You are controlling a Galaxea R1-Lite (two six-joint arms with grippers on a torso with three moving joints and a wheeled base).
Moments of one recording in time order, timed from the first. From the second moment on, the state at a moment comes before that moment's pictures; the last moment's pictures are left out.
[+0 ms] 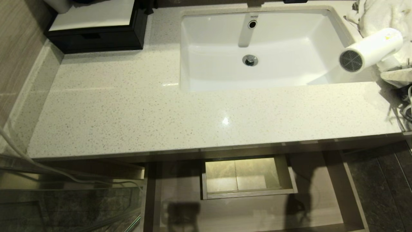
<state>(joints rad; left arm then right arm) 0.00 0.00 0.00 0.00 0.00 0.00 -0.43 1.61 -1.62 0.43 0.65 -0.68</state>
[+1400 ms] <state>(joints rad) 0.00 0.00 0.00 0.00 0.00 0.00 -0.52 1.23 -1.37 0.48 0.67 -0.73</state>
